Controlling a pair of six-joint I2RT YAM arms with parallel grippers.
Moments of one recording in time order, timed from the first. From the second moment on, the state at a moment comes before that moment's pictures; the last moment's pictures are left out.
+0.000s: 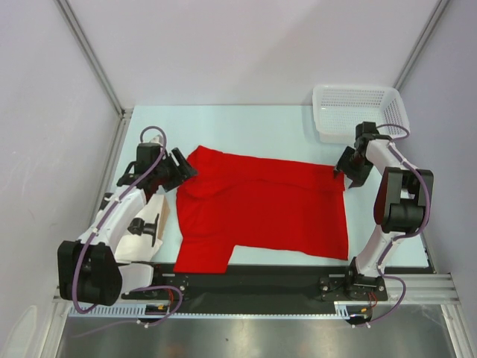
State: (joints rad) left arm -0.12 1.23 0.86 -0.37 0.22 -0.64; right arm -0.10 1.84 1.35 -0.78 -0.03 0.47
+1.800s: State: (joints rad) left arm -0.08 2.29 1.82 -0.50 0.24 -0.36; right arm -0.15 1.99 1.37 -0.43 -0.10 0.35
